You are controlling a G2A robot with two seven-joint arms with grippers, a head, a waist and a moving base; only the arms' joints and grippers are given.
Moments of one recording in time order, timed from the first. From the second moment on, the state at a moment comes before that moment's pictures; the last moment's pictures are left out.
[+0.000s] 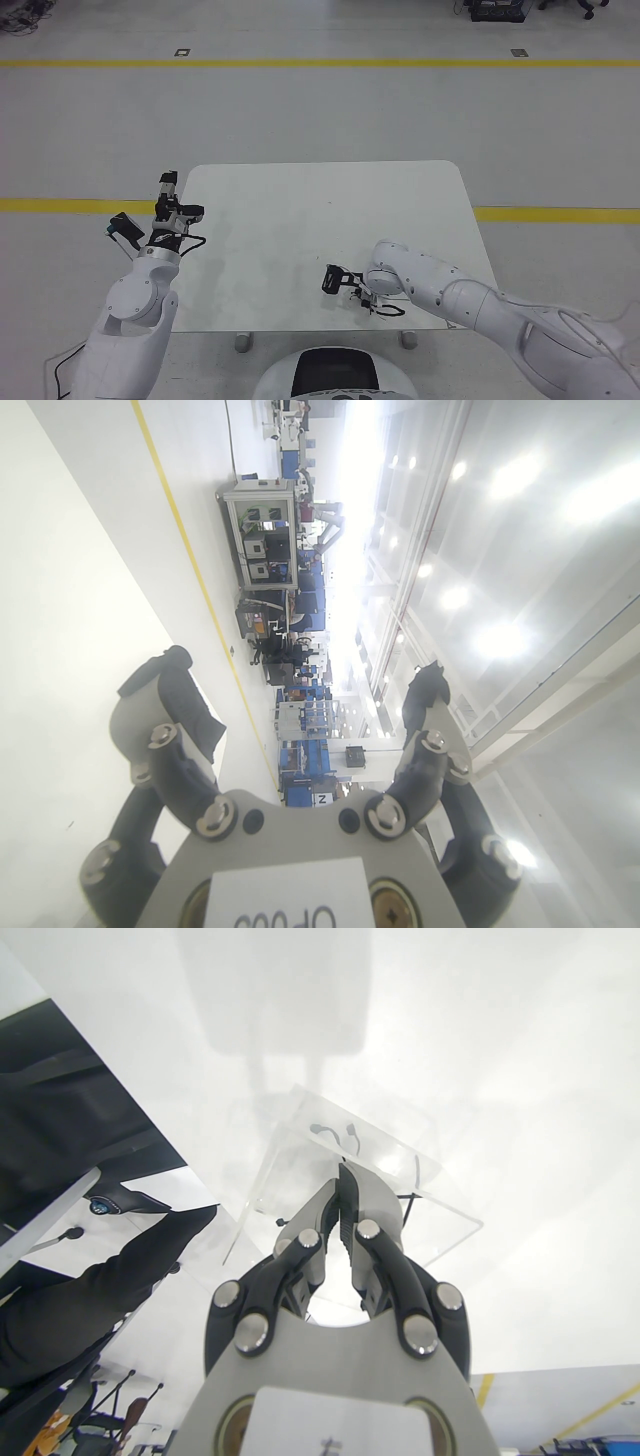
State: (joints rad) left arm 1.73 -1.15 -1.60 -1.80 -0.42 0.00 0.00; right arm -0.81 -1.20 0.17 -1.20 -0.81 -0.34 1.05
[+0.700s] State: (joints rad) left arm 1.73 -1.15 -1.60 -1.80 -0.42 0.00 0.00; right arm -0.81 -1.20 0.17 -1.20 -0.83 -0.34 1.04
